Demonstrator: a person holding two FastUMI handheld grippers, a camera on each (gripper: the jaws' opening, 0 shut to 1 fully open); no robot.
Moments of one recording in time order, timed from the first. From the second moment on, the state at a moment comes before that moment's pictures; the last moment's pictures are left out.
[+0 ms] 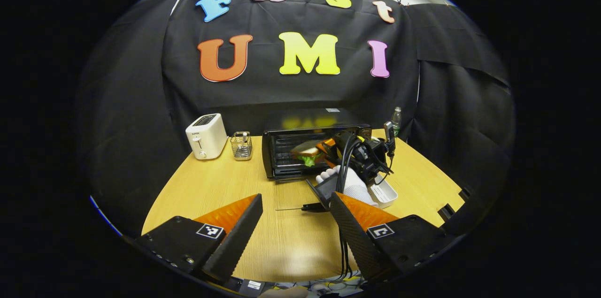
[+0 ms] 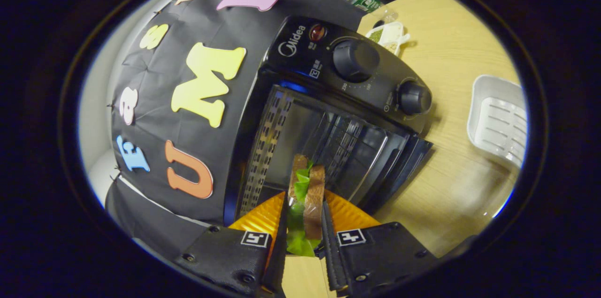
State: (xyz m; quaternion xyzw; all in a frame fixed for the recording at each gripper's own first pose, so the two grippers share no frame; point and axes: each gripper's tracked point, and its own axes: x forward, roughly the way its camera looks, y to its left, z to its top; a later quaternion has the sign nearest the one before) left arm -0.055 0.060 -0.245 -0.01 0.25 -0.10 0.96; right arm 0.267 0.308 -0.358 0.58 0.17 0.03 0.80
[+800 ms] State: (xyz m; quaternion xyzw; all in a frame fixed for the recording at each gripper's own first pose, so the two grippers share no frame) left arm -0.029 0.070 -0.236 -0.03 0.22 -0.08 0.97; right arm 0.248 0.284 -0.351 0.18 0.21 0.02 0.96
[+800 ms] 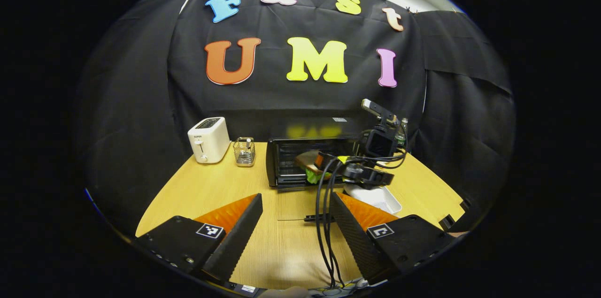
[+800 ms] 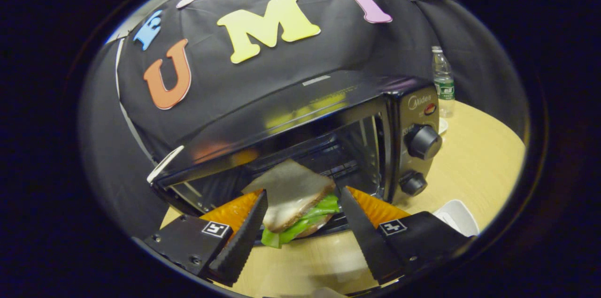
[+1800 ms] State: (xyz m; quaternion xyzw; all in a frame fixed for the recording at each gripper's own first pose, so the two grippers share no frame) left arm -0.012 -0.009 -0.333 0.01 0.24 -0.05 0.97; right arm 0.037 0.042 -0.134 0.00 0.08 -0.01 1.00
